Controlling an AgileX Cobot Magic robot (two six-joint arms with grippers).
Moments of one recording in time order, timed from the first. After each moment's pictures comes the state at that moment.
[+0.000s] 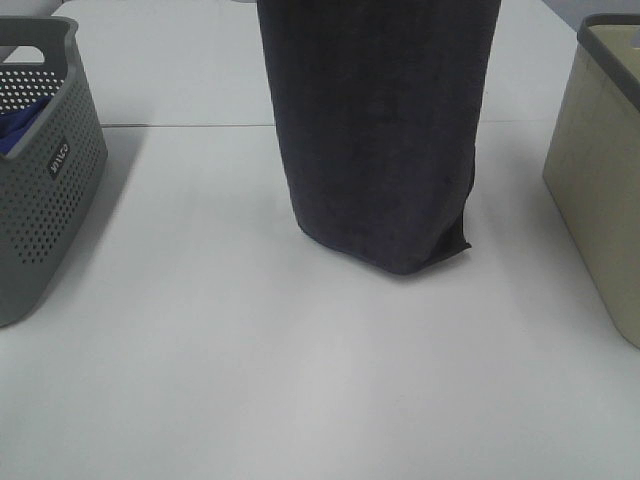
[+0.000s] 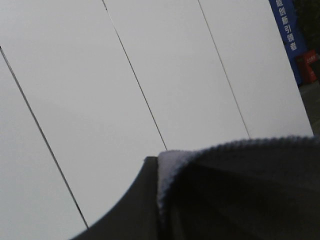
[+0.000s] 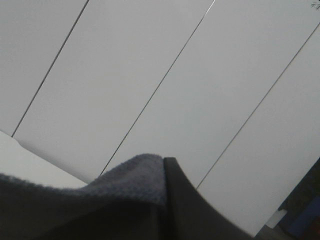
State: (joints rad) left arm -0.59 1.64 -1.77 1.44 0.11 -1.02; right arm 0.74 1.44 -1.65 -1.42 0.61 0.64
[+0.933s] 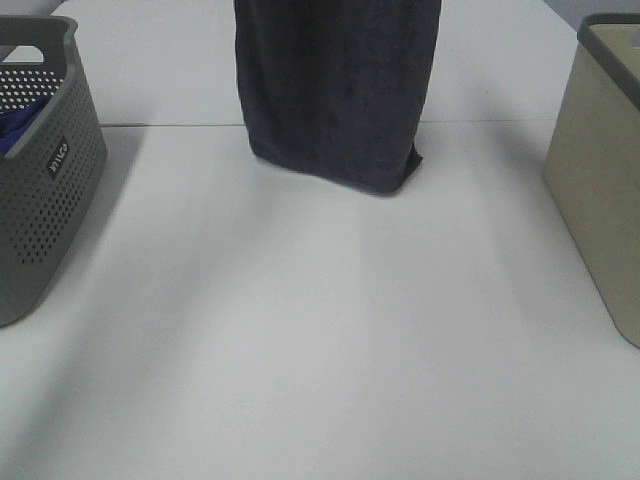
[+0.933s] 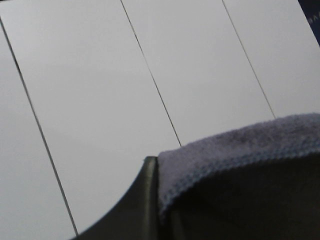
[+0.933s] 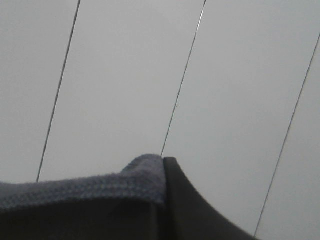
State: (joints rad) left arm -0.37 2.39 -2.72 1.42 -0.07 -1.03; right arm 0.38 1.96 -2.17 -1.42 0.21 1.03
